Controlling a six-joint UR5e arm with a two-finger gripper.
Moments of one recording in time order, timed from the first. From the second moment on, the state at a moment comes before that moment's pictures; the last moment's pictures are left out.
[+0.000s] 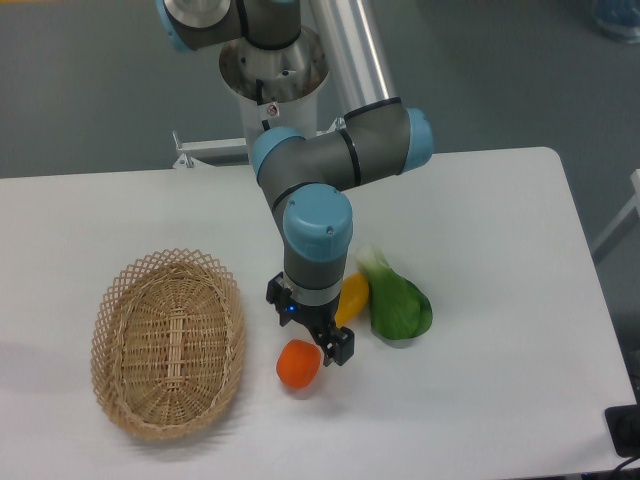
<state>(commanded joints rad) 2.32 -2.04 -1.68 -0.87 1.47 1.09</state>
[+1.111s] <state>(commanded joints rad) 2.29 -2.09 -1.68 -0.84 1.48 1.03</state>
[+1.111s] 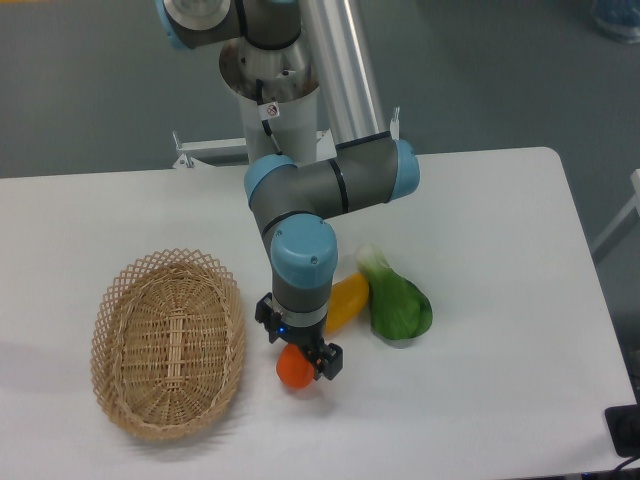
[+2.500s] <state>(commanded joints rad) 2.34 -1.97 -1.51 -1.03 1.53 1.12</state>
